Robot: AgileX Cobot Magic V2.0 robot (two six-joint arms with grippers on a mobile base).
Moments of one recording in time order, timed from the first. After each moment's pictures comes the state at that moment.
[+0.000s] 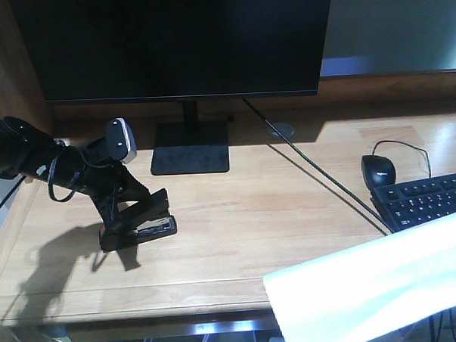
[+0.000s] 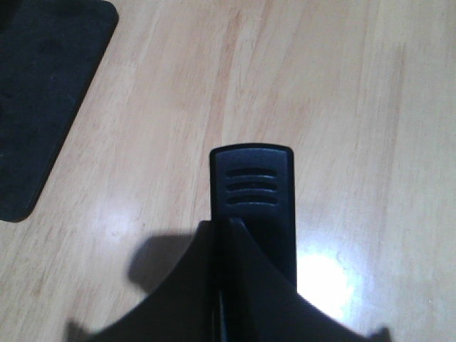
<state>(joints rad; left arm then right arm) -0.08 2.04 -1.36 -0.94 0.81 1.85 0.18 0.29 0.03 -0.37 -0.60 1.52</state>
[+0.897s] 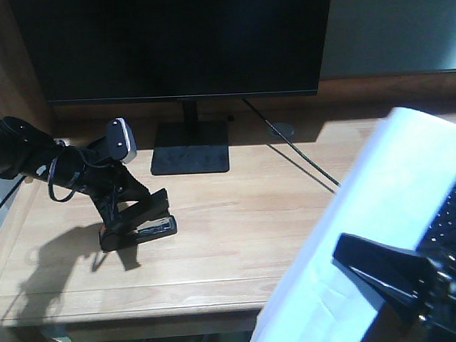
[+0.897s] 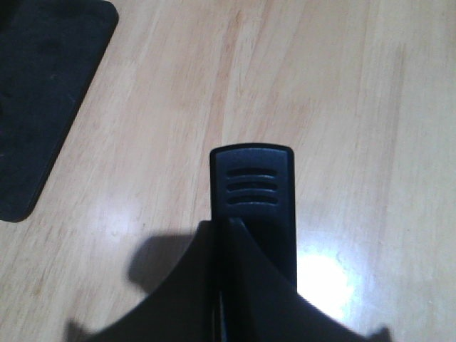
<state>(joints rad) -0.08 2.04 -1.36 -0.94 0.81 1.85 0.18 0.70 -0.33 -1.39 -0.77 1.82</state>
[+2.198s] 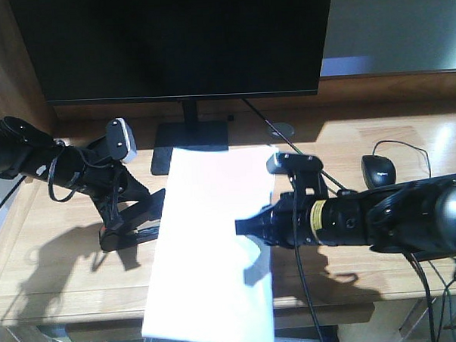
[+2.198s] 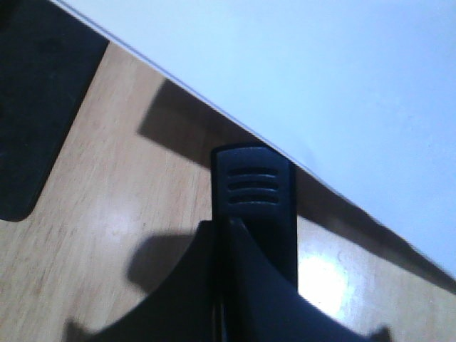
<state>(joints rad) -0.08 2.04 -1.36 -0.94 0.81 1.85 0.41 1.77 -0.82 -1.33 -0.37 1.63</state>
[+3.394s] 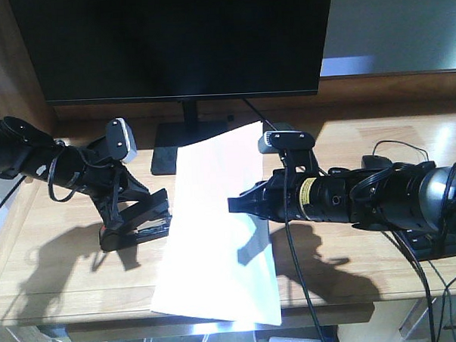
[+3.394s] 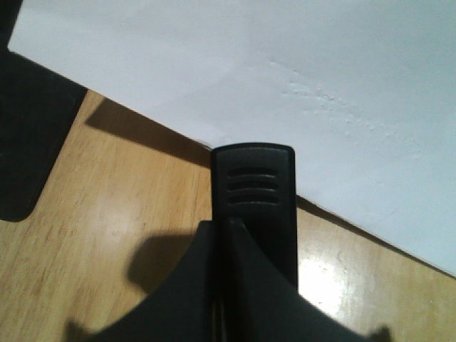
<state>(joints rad) -0.08 2.04 -1.36 -0.94 0.81 1.85 0.41 1.80 -0.93 -1.26 -0.31 1.51</state>
